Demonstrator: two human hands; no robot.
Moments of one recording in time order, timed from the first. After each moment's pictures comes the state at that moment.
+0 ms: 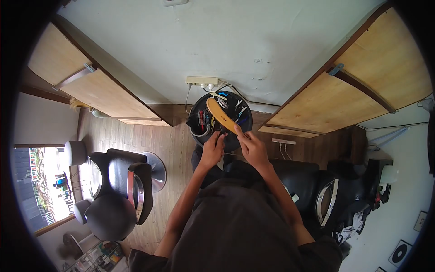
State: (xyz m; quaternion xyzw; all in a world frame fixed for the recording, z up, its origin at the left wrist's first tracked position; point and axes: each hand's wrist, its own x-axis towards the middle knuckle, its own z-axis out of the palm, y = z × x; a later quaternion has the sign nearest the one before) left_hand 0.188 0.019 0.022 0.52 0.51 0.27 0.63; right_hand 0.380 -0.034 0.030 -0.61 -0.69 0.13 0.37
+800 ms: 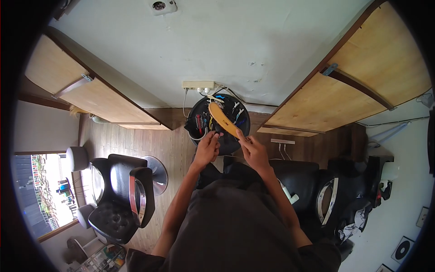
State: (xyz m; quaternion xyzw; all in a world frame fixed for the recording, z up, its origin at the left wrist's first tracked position) left_hand 0.188 0.043 0.049 0.40 0.49 0.23 0.74; right_hand 0.398 -0.042 0.034 -0.62 -0.67 0.13 0.39
